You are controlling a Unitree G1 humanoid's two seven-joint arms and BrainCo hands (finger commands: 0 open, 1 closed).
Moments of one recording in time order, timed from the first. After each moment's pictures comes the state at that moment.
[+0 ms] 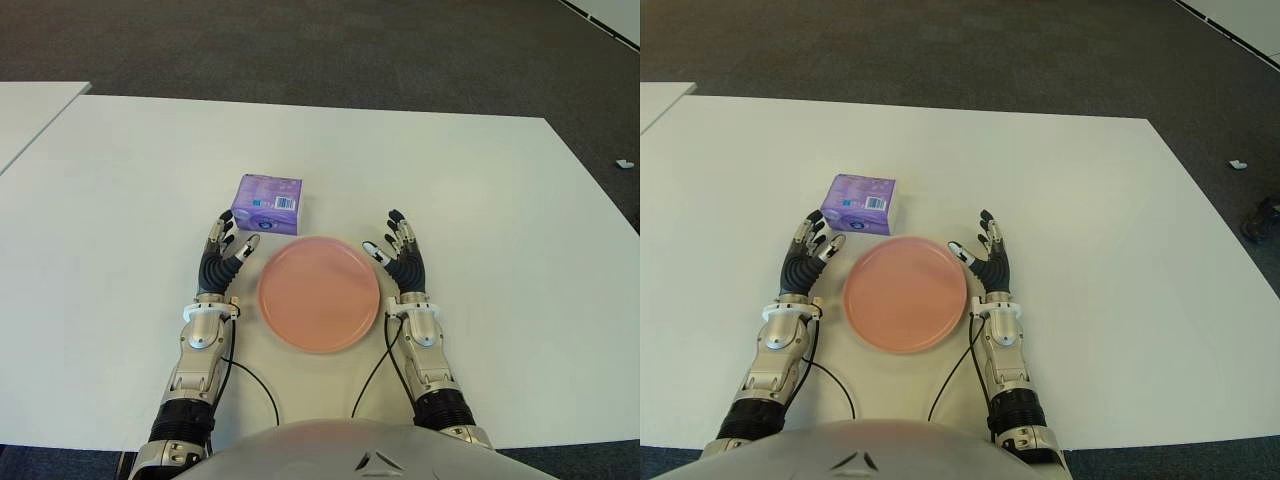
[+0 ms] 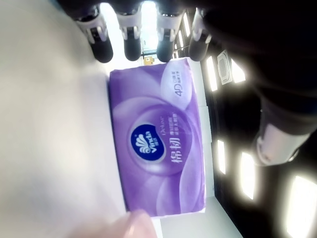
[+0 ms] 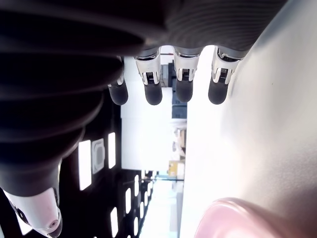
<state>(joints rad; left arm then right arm) 0.09 0.05 0.05 0.28 0.08 -0.33 0.11 0.00 0.04 0.02 0.40 -0.09 -0.44 -0.08</state>
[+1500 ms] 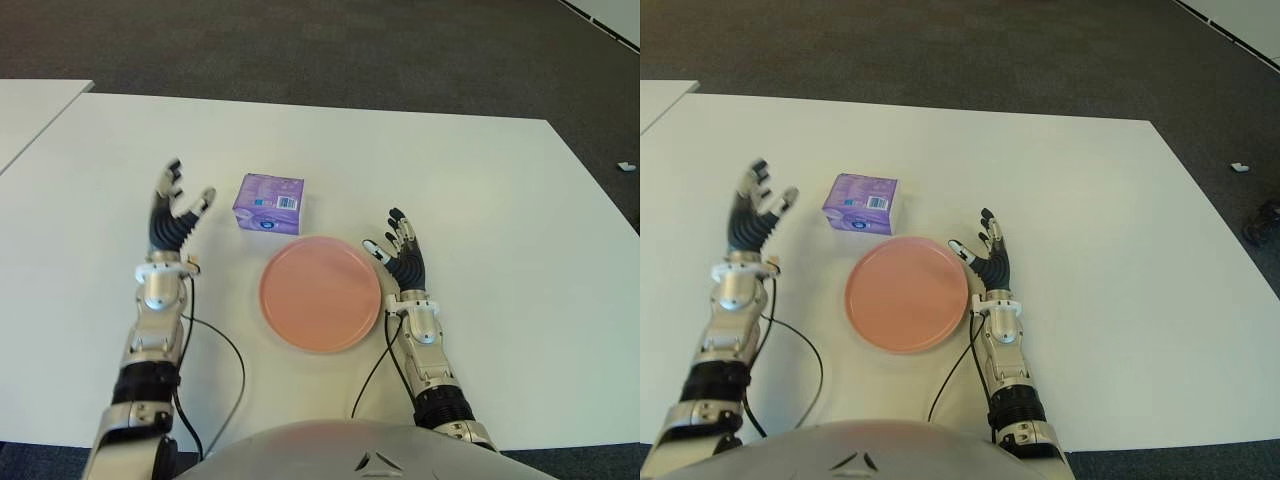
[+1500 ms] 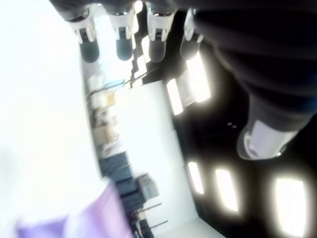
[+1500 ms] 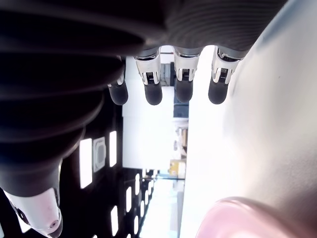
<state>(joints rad) -0.13 0.27 0.18 0.24 0.20 -0.37 0.21 -0.03 0.04 0.02 0.43 -0.09 -0.45 -0.09</state>
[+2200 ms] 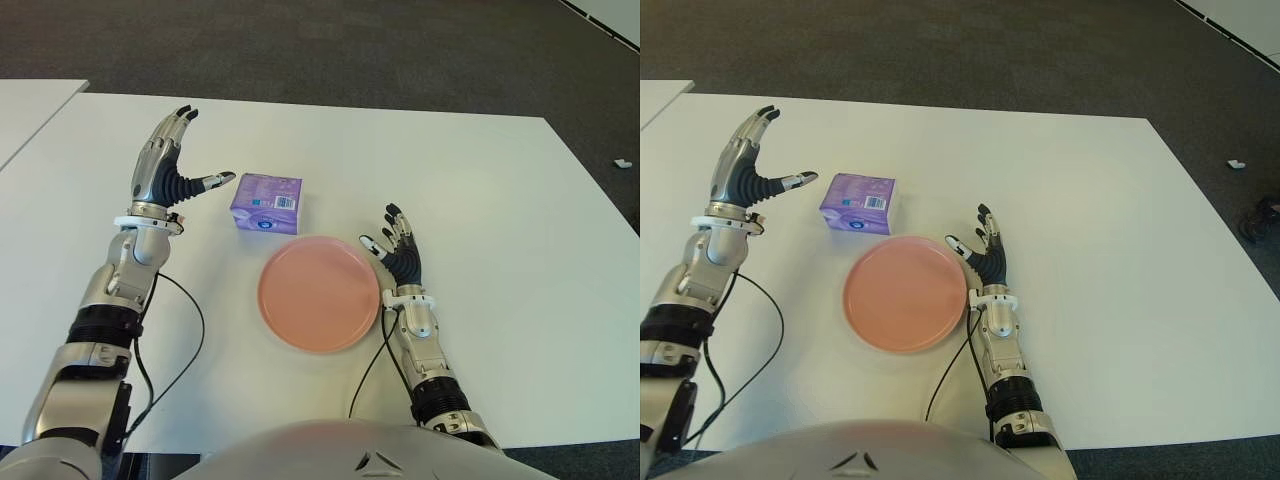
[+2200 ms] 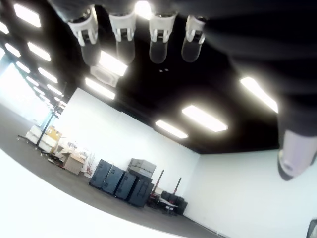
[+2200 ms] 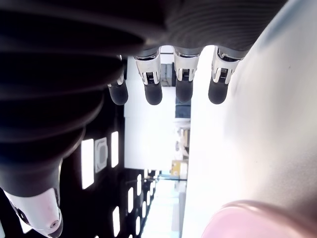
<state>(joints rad) -0.35 0.55 -0.02 0.45 0.65 -0.43 0.37 -0.08 0.04 0.02 0.50 -0.10 -0.48 -0.11</state>
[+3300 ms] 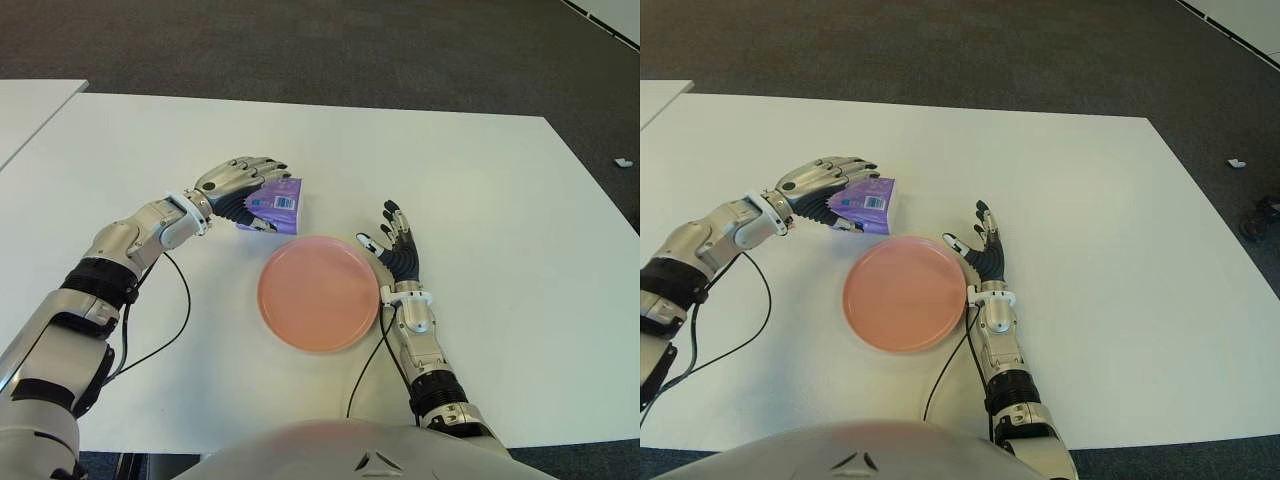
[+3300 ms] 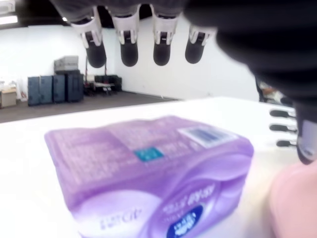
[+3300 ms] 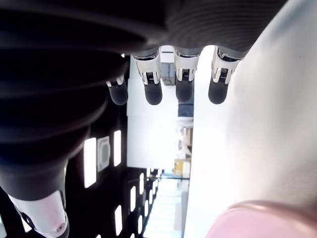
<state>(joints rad) -0.58 0.69 -0.39 0.58 0.82 -0.65 0.06 -0.11 0.03 0.02 0.54 -0.10 -0.50 -0.12</state>
